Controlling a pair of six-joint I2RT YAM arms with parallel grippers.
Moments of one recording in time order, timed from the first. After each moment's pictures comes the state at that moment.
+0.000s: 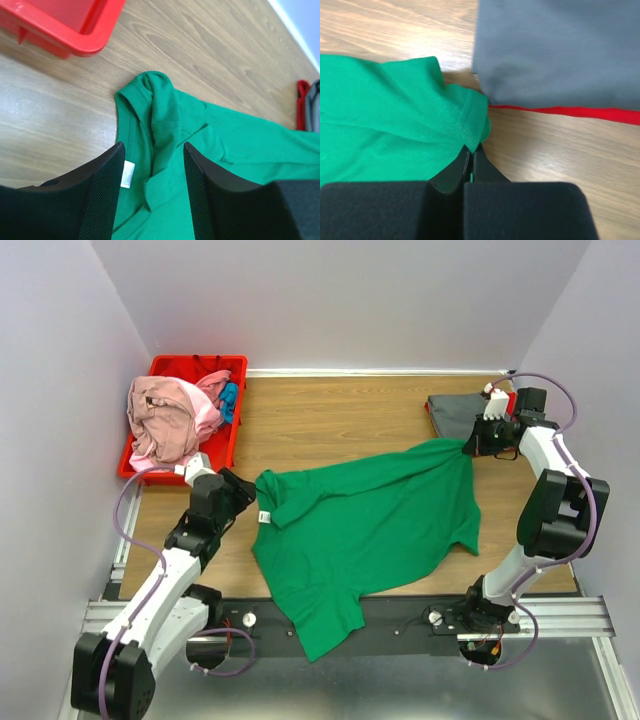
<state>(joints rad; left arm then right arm) -0.26 0.77 0.40 -0.11 -0.16 -0.83 -0.25 1.72 1.27 -0.53 -0.52 -0.29</state>
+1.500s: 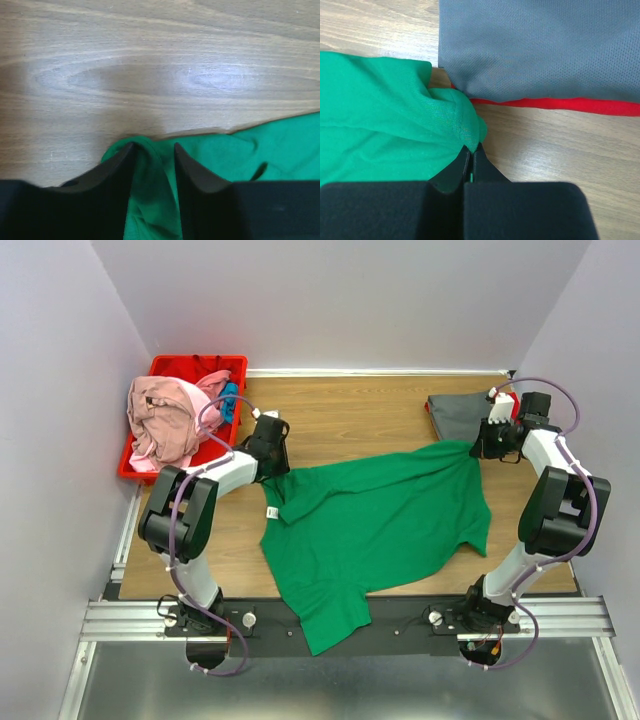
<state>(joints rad) -0.36 1.76 1.03 -0.12 -0.11 -0.44 -0.29 1.74 1.24 -0.48 -0.47 -0.33</state>
